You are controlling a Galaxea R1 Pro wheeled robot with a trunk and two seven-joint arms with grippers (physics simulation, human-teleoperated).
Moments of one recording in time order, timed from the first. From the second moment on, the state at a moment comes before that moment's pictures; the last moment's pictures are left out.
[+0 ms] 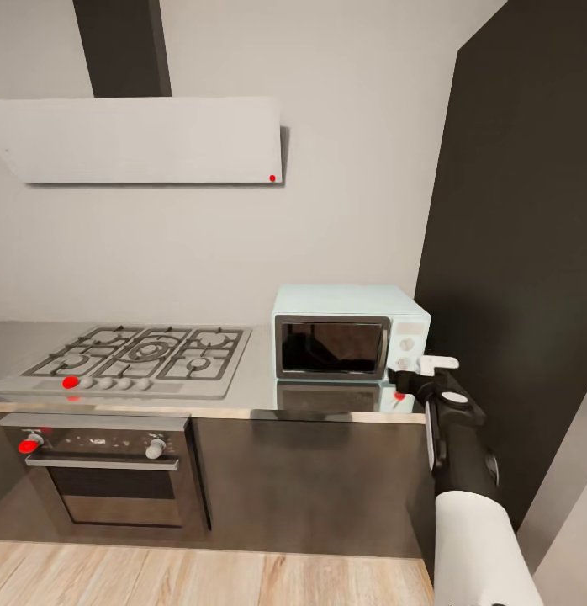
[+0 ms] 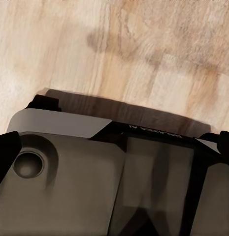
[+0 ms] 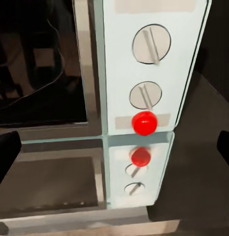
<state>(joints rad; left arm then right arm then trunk) -0.21 -0.07 -0.40 0.00 0.68 0.00 -0.05 -0.71 0.17 -0.46 -1.16 0.48 0.43 0.24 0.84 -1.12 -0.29</state>
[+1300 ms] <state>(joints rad) -0.21 -0.07 -0.40 0.00 0.68 0.00 -0.05 -0.71 0.01 -0.46 -0.88 0.47 0.28 0.24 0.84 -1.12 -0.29</state>
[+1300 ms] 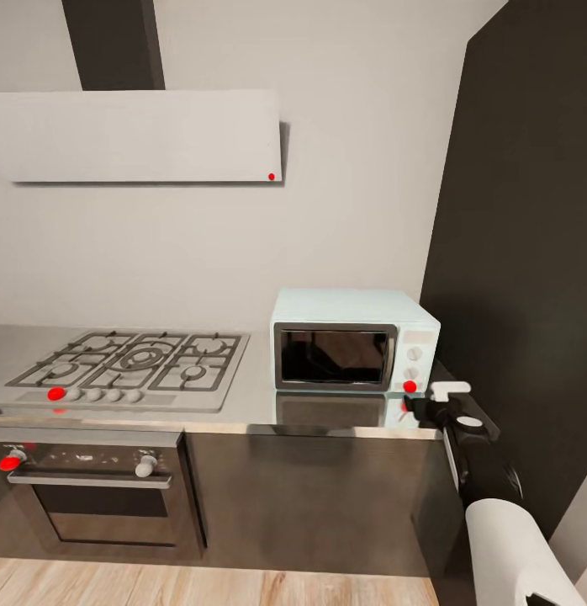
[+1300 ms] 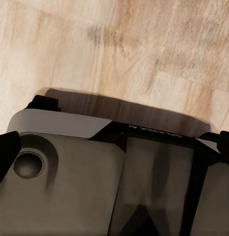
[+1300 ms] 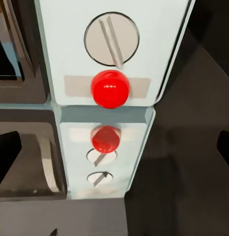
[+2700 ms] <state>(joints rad) -0.21 -0.07 -0.40 0.00 0.68 0.00 -0.05 -0.71 -0.01 -0.49 -0.85 0.47 0.28 0.29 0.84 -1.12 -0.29</state>
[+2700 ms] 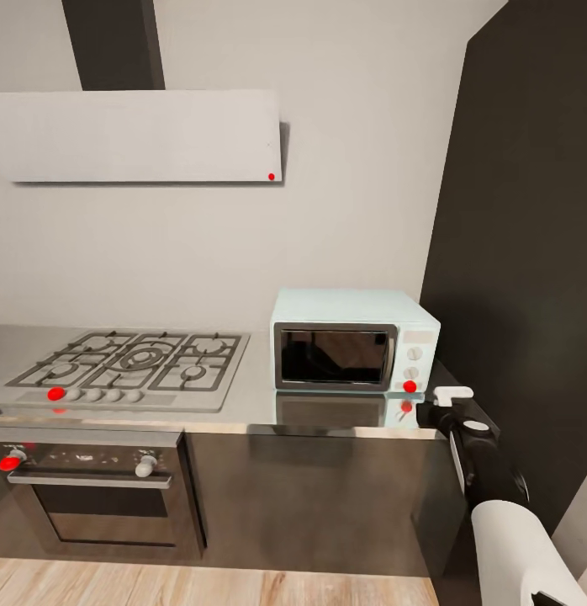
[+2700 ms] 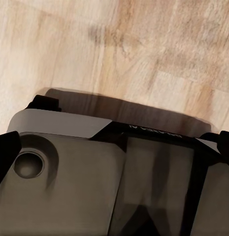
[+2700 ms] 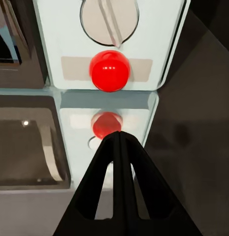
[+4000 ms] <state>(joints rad) -0.21 -0.07 -0.40 0.00 0.68 0.00 -0.05 -0.71 -0.01 -0.49 -0.82 0.47 0.27 0.29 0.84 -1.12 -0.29</state>
